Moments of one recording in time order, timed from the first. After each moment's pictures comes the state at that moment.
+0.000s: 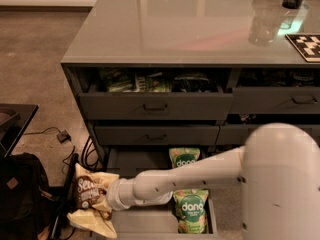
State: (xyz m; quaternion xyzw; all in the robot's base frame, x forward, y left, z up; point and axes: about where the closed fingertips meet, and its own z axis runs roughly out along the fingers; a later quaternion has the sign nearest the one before) arm 0.451 0.225 0.448 -0.56 0.69 0.30 0.34
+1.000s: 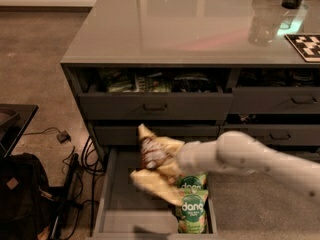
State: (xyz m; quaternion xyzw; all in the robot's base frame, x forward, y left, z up) arm 0.517 0.000 0.591 -0.51 0.73 0.27 0.37
